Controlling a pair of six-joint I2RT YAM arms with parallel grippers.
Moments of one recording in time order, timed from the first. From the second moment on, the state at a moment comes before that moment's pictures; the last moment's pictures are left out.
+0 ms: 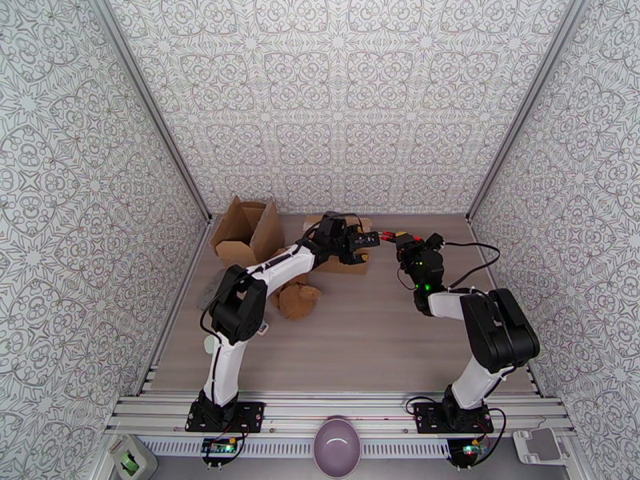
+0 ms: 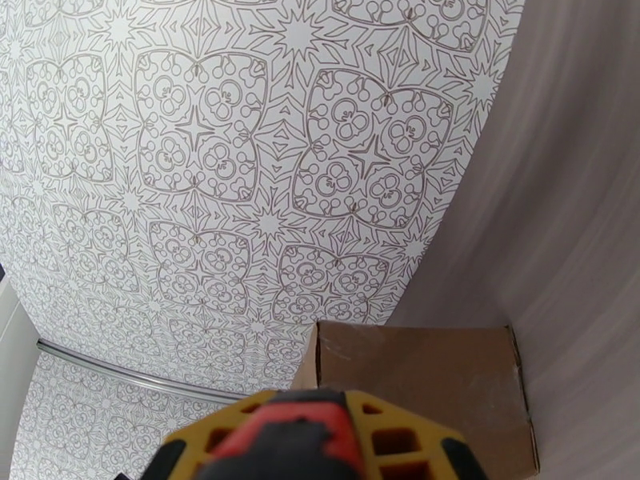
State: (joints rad) left arm -0.60 2.13 1.71 -0.13 0.32 0.87; right arm 0.20 1.73 0.71 1.01 -0.08 1.43
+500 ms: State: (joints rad) left arm -0.59 2.13 1.72 -0.16 0.35 0.86; right arm 0.19 1.74 0.68 1.05 -0.11 1.52
